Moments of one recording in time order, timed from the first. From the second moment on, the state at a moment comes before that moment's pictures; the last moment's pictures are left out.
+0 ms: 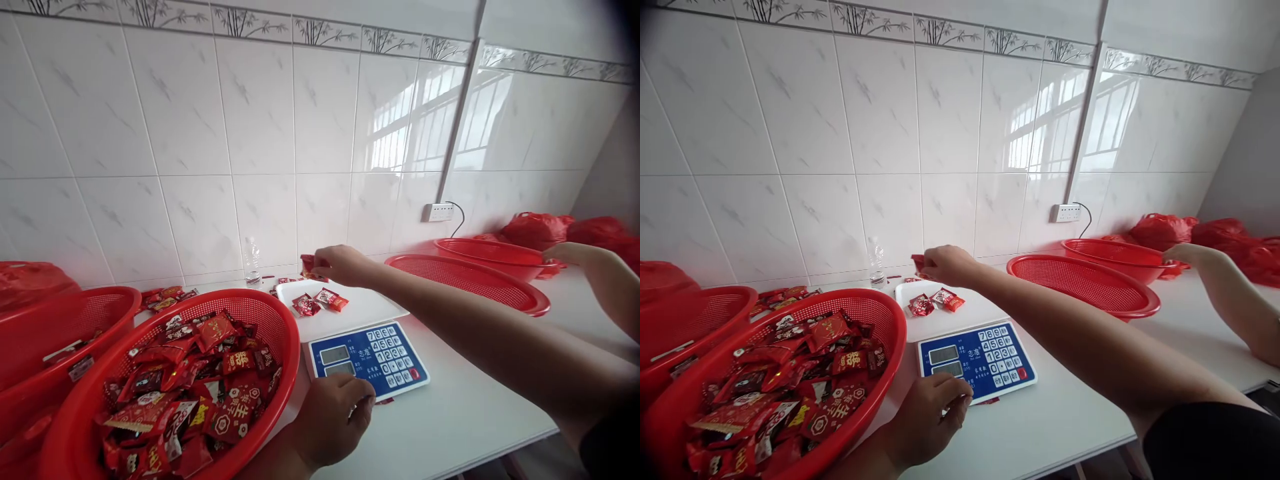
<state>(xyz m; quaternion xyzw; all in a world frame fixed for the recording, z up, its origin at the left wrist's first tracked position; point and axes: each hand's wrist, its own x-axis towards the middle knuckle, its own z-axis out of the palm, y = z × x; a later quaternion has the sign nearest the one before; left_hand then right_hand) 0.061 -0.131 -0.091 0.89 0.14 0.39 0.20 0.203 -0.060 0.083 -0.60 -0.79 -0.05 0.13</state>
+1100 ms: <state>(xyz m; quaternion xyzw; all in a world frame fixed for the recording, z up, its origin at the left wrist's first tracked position) 0.067 -0.118 -0.100 0.89 0.16 0.40 0.18 0.255 -0.006 -0.010 -0.58 -0.78 0.15 0.18</state>
